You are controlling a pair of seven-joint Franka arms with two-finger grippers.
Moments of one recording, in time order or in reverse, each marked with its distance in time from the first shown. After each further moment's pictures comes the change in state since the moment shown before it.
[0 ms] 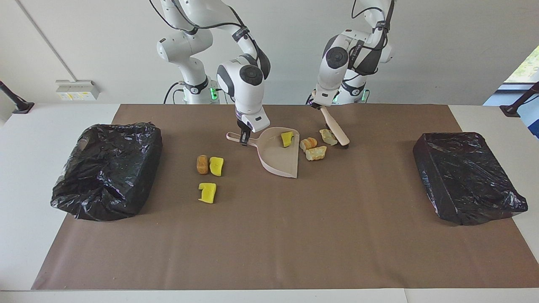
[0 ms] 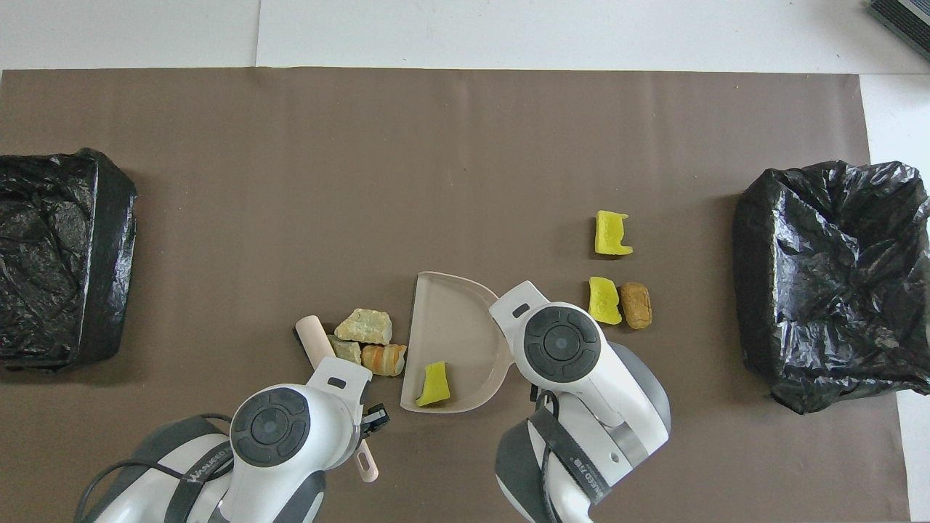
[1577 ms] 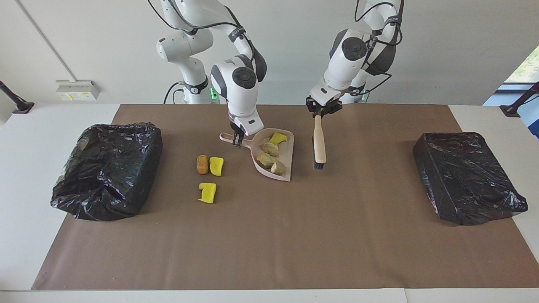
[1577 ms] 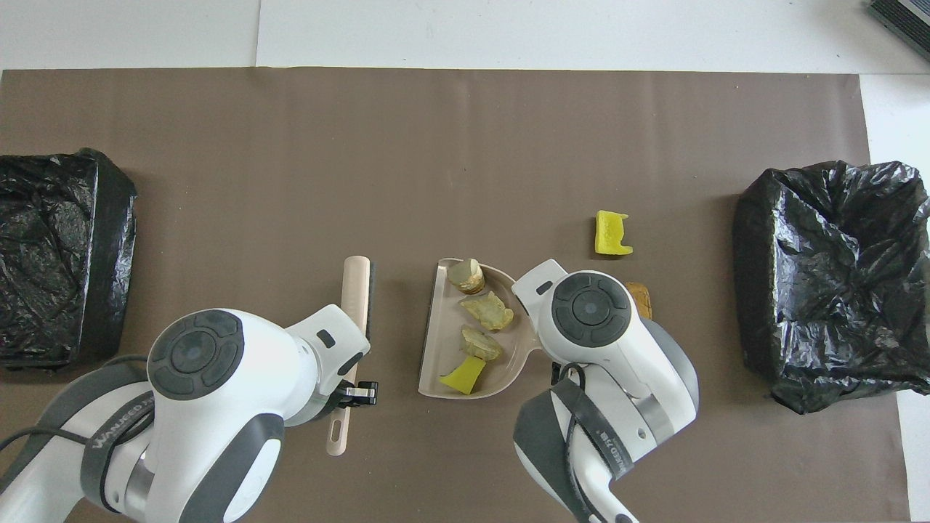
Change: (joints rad) left arm 0.085 -0.010 0.053 0.253 -0.017 -0.263 0.547; right arm -0.085 -0.006 -0.007 0.068 -0.001 -0.103 -0.052
